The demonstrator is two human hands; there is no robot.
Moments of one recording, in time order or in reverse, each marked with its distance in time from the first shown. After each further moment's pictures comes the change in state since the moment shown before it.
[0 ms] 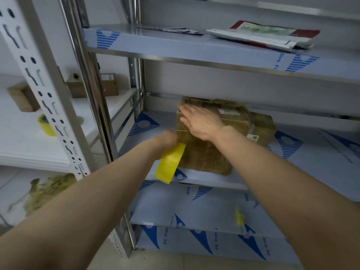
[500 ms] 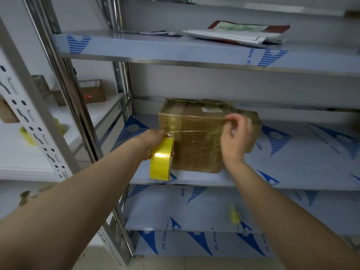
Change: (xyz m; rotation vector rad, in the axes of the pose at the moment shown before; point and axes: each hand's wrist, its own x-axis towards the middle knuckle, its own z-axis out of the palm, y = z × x) left_hand 0.007 0.003 0.001 -0.237 -0.044 -0.078; right_hand -0.091 0.040 0.039 0.725 1.055 0.630
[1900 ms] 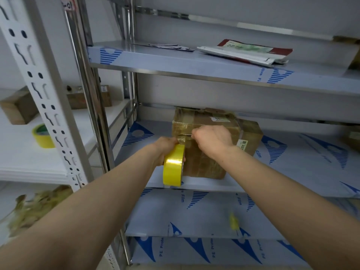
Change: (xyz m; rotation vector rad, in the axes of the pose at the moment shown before) left_hand -0.015 0.000 -0.002 -0.067 -0.054 0.026; right_hand 0.000 -0.086 0.029 -1.110 -0.877 -0.607
